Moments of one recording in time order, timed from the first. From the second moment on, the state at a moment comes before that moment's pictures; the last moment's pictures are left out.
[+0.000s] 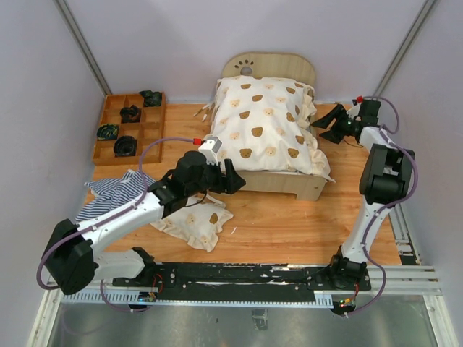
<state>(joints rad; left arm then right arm) -0.74 1.19 0.79 0.00 0.07 -0.57 -0.22 2.02 1.51 -0.19 -0.68 0.57</state>
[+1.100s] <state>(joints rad) -0.74 1.21 0.63 0.05 -0.14 -0.60 -0.22 2.22 1.39 0.55 -0.86 1.05</state>
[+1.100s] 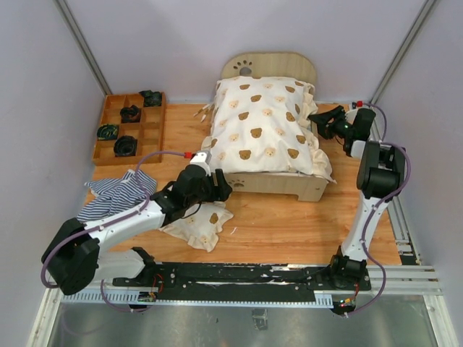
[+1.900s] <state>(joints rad) -0.67 1.36 0.77 0.01 -0.12 -0.53 -0.33 1.72 0.79 0.56 -0.65 0.92</state>
